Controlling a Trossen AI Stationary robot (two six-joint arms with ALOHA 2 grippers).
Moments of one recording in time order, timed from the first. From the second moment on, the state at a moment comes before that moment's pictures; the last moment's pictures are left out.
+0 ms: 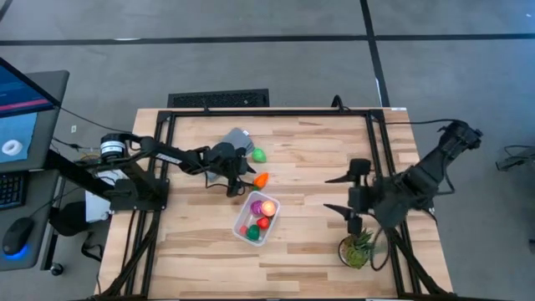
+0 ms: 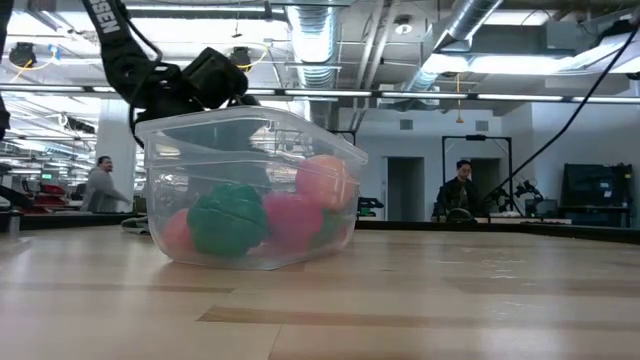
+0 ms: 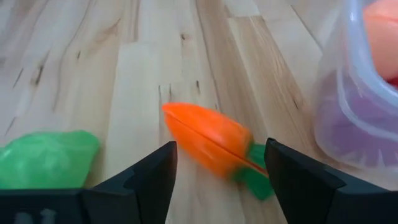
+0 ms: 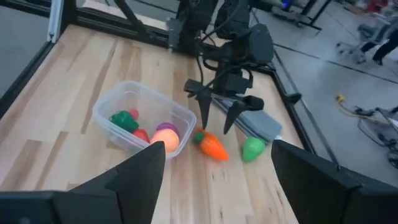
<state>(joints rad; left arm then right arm) 0.27 1.62 0.56 0.44 0.31 0.27 0.70 1.11 1.14 -0.73 0.79 0.13</state>
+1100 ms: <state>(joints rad) 0.27 1.62 0.62 0.33 0.30 0.13 1.06 1.12 1.01 -0.85 1.21 0.47</state>
